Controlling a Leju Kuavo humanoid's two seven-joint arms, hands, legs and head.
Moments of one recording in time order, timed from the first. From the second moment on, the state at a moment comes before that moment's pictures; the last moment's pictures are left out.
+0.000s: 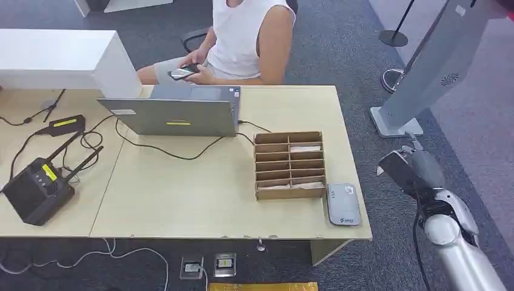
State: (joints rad) left arm -0.14 0.19 0.20 -0.19 -0.48 0.25 -0.13; right arm -0.27 -0.49 0.04 -1.39 0.58 -0.05 -0.04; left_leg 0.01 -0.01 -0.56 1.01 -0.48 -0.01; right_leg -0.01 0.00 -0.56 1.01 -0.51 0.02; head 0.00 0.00
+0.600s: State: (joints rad) left arm -0.14 0.19 0.20 -0.19 -0.49 0.26 -0.12; right arm -0.26 -0.43 0.09 -1.36 0.60 0.02 -0.05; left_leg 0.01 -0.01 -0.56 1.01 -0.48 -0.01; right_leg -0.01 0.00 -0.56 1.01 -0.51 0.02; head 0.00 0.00
